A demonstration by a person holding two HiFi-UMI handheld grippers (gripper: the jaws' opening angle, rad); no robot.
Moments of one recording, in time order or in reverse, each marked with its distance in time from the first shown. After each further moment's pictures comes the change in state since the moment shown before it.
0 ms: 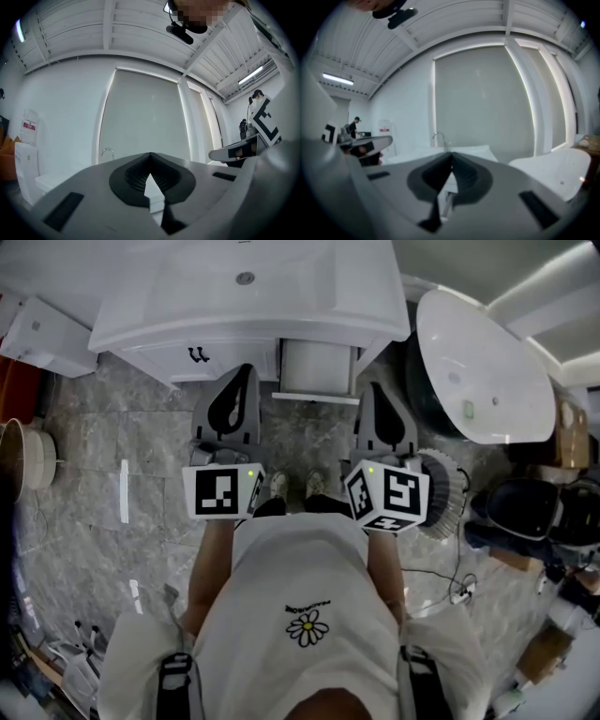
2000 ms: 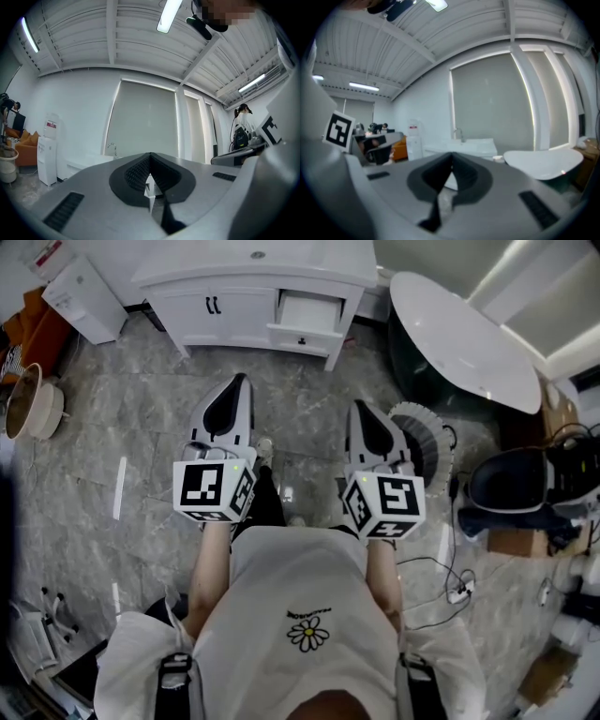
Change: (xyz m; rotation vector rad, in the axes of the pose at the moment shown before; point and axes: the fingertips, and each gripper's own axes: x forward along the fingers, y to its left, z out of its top) left arm -0.336 -0.187 0.032 -0.062 -0.023 0.065; right arm -0.379 0.029 -0.062 -0.053 0.014 0.193
